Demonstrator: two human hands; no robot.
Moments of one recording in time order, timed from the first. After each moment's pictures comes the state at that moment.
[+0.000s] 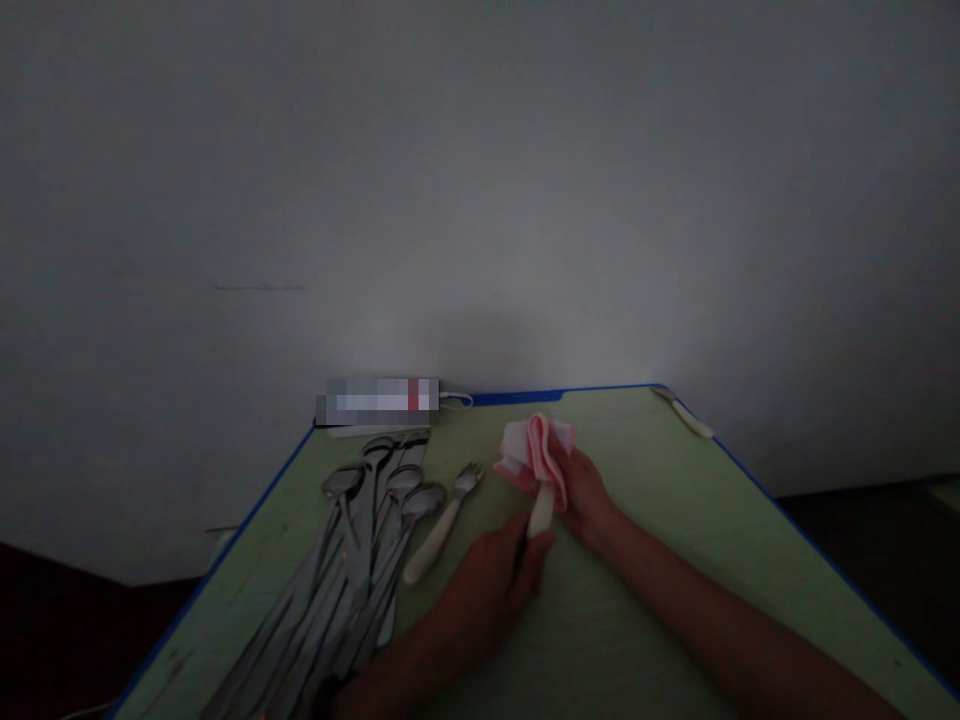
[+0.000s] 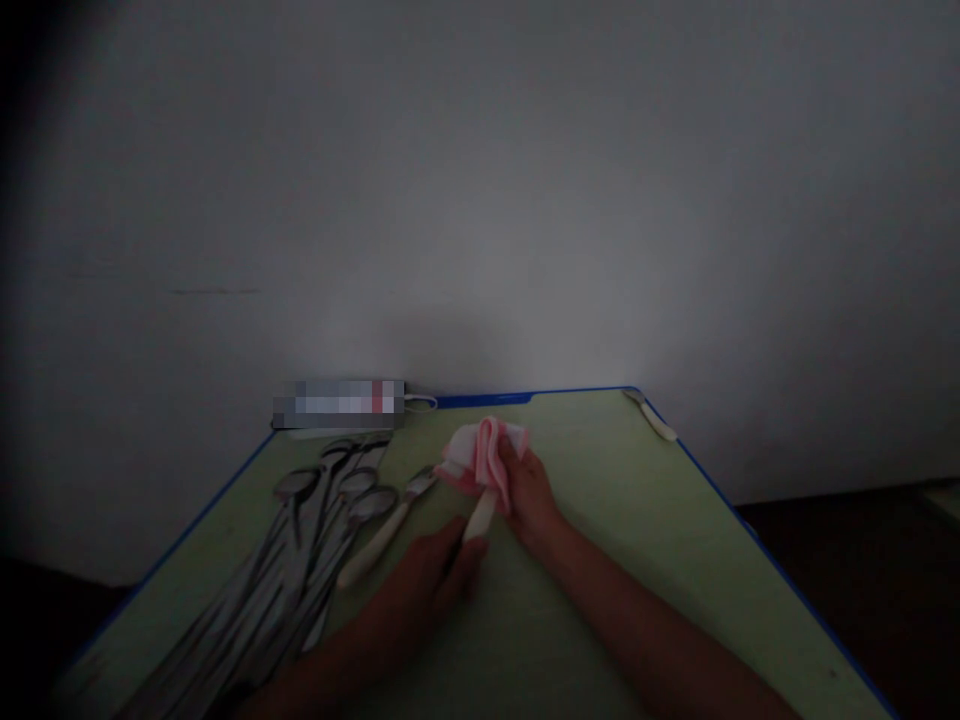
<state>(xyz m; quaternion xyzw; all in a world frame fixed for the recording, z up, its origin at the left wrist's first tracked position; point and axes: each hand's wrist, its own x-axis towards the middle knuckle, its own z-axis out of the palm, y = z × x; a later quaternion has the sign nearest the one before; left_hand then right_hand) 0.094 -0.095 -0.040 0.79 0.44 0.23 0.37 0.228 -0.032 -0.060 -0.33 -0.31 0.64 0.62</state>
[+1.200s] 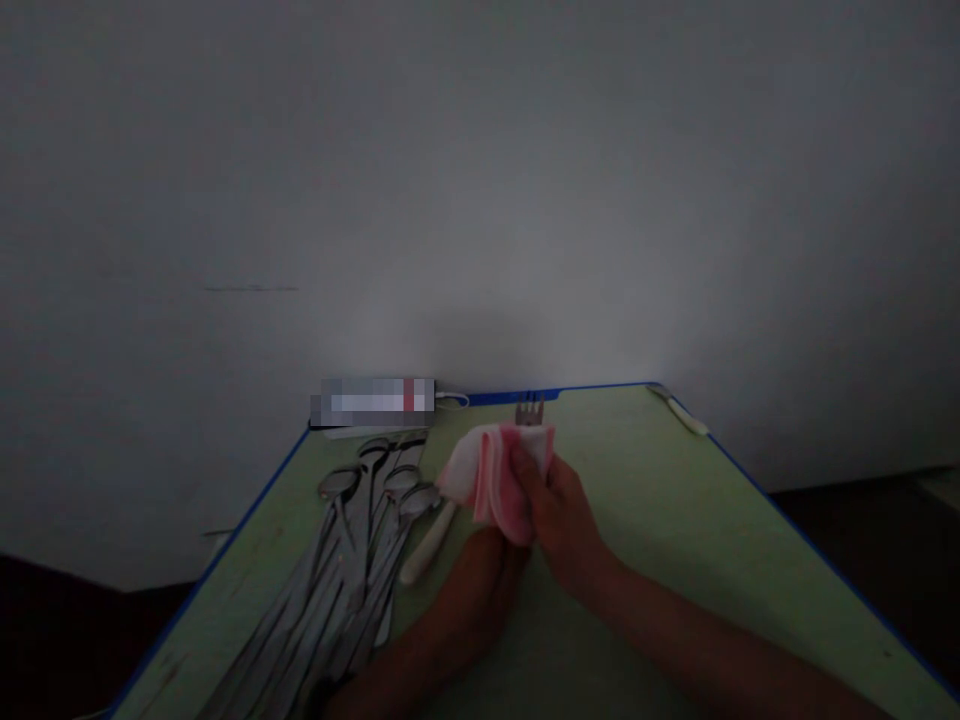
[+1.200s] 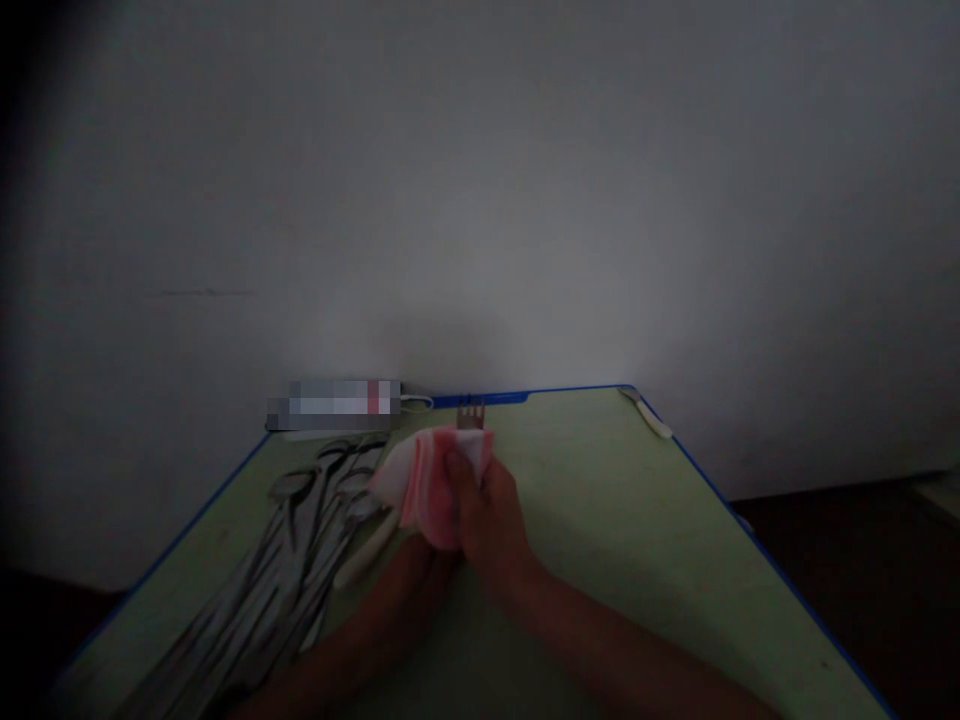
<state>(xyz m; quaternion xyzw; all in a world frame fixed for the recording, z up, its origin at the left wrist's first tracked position) 0.089 -0.091 -0.054 0.76 0.44 0.28 0.38 0.196 -0.073 -0.016 -0.46 -0.43 0.50 0.60</state>
